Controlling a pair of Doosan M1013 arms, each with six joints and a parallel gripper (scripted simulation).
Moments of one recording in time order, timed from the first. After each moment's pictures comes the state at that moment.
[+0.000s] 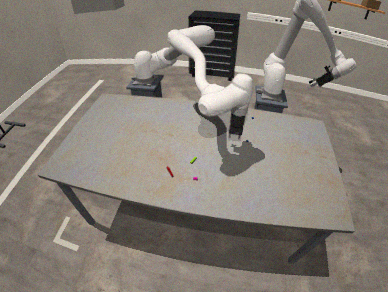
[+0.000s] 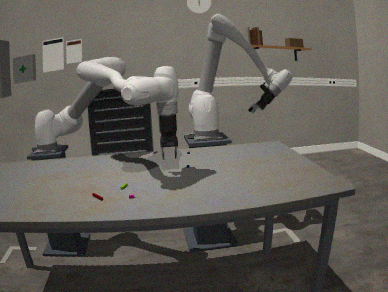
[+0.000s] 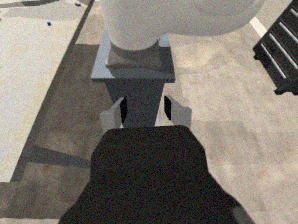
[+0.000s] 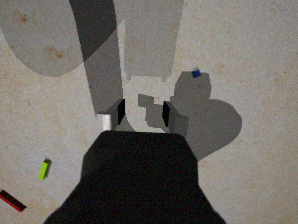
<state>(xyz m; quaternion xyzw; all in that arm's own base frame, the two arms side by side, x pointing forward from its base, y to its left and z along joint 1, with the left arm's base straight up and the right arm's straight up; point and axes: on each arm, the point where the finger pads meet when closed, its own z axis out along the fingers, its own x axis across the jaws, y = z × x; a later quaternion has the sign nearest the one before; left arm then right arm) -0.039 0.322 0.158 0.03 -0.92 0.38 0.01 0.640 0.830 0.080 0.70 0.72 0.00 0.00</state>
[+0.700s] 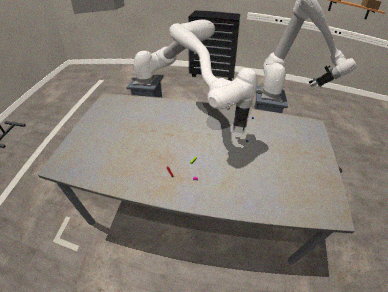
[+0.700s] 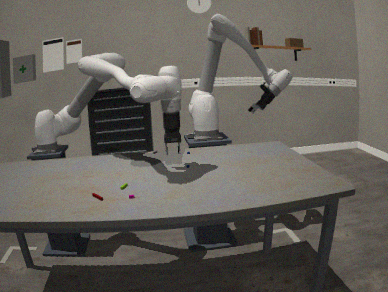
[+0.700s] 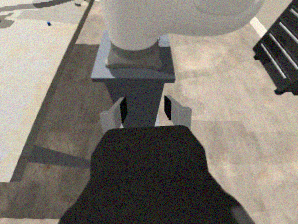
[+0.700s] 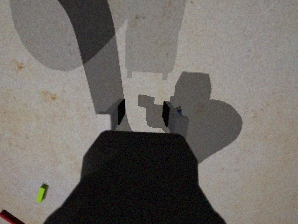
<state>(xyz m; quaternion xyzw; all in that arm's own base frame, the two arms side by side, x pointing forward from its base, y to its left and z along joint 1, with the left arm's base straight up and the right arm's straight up) -0.039 0.322 0.158 0.03 -0.92 0.38 0.01 0.567 0.849 0.080 0.70 0.72 0.00 0.00</state>
